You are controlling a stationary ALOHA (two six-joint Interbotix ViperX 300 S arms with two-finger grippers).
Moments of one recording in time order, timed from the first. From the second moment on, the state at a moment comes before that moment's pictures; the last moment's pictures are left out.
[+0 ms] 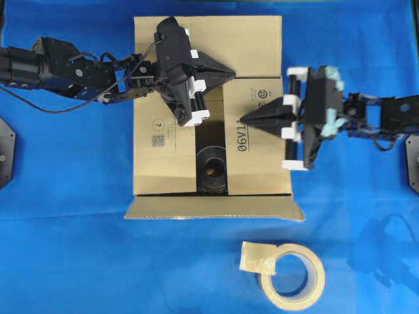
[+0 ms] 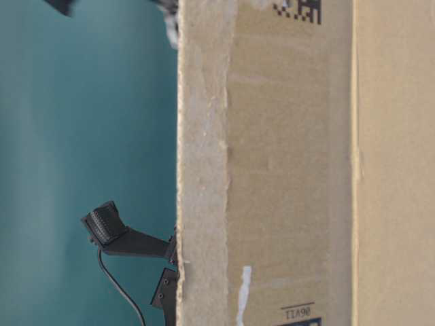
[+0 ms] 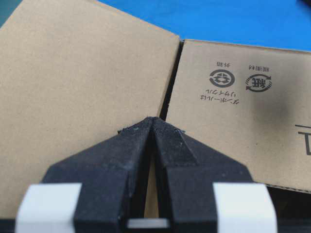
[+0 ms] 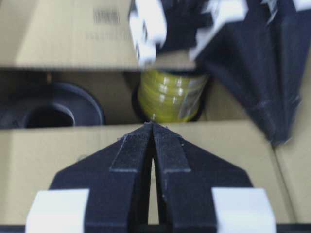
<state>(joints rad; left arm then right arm) 0.25 0.17 0.63 -0.04 -0.49 0.08 -0.08 -0.24 0.93 0.07 -0.39 0.02</state>
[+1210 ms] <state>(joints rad) 0.24 0.17 0.63 -0.04 -0.49 0.08 0.43 -0.30 0.96 0.06 -0.36 0.00</state>
